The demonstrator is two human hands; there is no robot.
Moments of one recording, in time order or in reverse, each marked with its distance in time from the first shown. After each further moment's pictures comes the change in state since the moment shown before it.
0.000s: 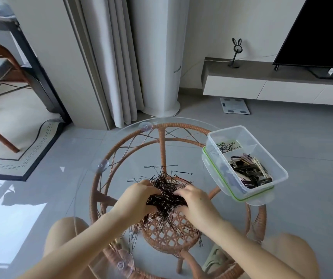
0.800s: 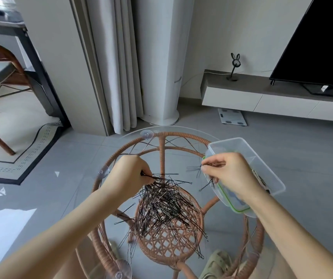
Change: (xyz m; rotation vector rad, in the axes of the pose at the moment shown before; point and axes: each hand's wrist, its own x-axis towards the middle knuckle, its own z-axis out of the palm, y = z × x) left_hand 0.003 0.013 -0.080 -0.054 0.250 -0.102; right_hand 0.016 0.001 -0.109 0.482 0.298 0.181
